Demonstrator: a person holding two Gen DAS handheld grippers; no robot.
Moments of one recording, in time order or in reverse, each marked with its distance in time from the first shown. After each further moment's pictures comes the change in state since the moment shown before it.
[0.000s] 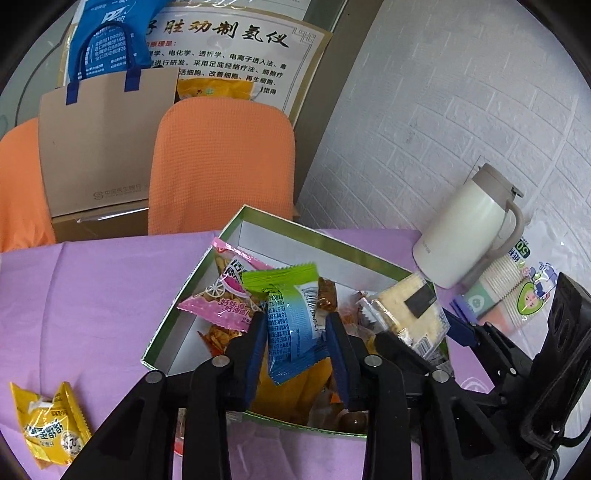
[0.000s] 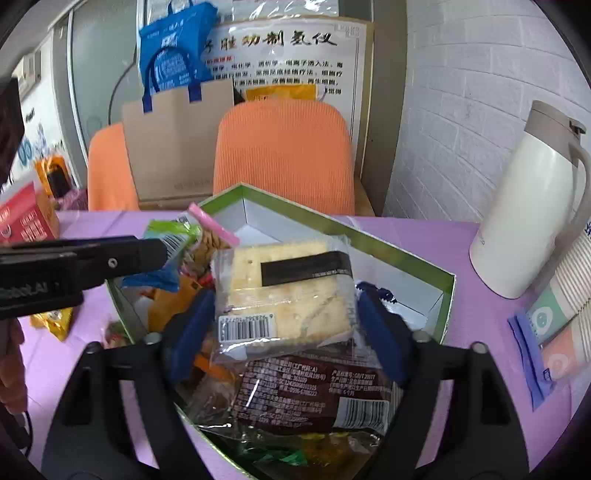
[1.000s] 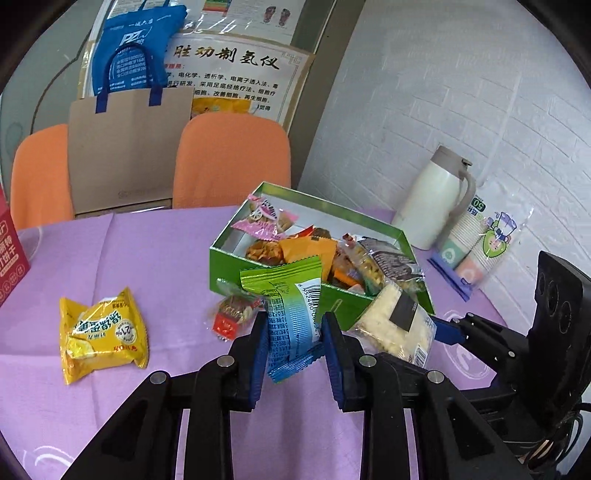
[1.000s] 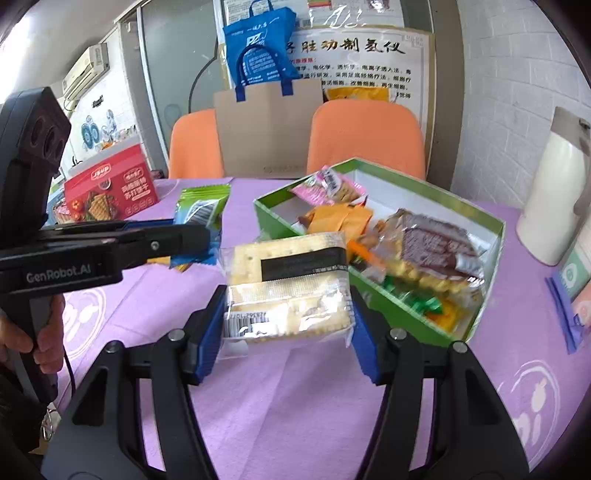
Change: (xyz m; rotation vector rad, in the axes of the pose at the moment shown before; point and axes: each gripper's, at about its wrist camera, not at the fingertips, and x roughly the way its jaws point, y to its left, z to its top) left arm -0.111 0.018 -0.095 0.061 -0.090 -0.037; right arm -0.100 0.061 -0.054 -0.038 -0.045 0.255
